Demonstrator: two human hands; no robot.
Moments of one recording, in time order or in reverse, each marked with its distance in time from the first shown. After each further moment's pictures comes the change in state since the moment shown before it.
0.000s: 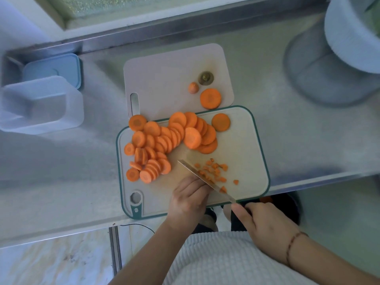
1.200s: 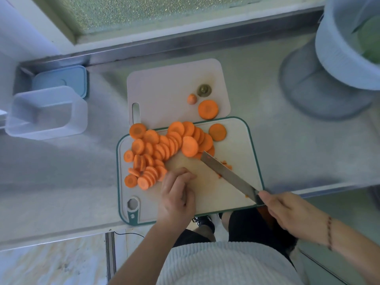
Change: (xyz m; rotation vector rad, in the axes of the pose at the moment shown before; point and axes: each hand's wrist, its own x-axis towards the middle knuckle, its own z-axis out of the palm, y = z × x) left_hand 0.024 0.007 -0.021 -0.078 0.034 -0.264; right_hand 0.006 0.042 -0.054 0.228 -0.027 0.031
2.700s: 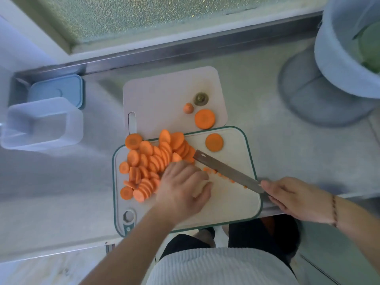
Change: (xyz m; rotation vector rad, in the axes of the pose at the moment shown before) left_hand 0.062 0.008 0.004 0.193 -0.138 0.321; right_hand 0.034 -0.011 -0.051 -0.129 -0.085 -0.072
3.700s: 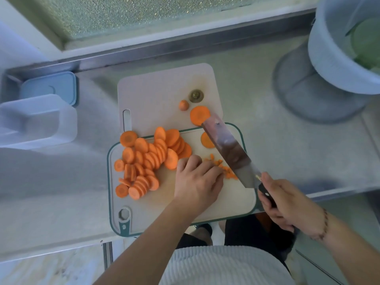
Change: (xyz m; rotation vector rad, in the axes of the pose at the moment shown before) left_hand 0.008 0.019 0.043 0.243 -0.015 -0.029; right_hand -0.014 -0.005 0.027 0.592 0.062 0.074
